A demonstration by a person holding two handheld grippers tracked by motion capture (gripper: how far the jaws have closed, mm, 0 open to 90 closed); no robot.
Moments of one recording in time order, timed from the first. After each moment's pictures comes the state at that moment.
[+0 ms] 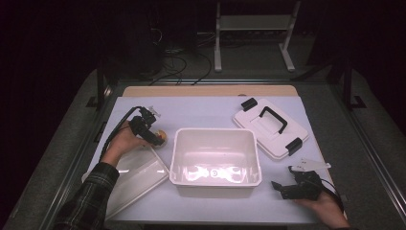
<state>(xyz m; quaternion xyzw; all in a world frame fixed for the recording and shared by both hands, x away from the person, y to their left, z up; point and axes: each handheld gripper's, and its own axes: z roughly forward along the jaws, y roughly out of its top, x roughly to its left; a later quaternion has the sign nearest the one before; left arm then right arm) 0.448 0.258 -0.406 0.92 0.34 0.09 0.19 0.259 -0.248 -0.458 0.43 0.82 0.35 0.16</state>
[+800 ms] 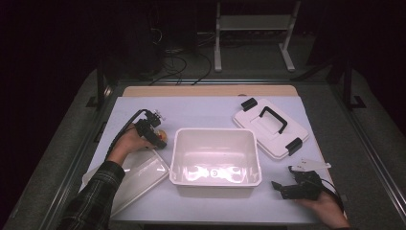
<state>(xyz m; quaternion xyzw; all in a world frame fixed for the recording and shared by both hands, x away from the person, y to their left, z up) 0.458 0.250 -0.425 0.93 0.34 0.06 0.15 0.259 -0.248 -0.458 0.43 0.82 0.35 0.16</state>
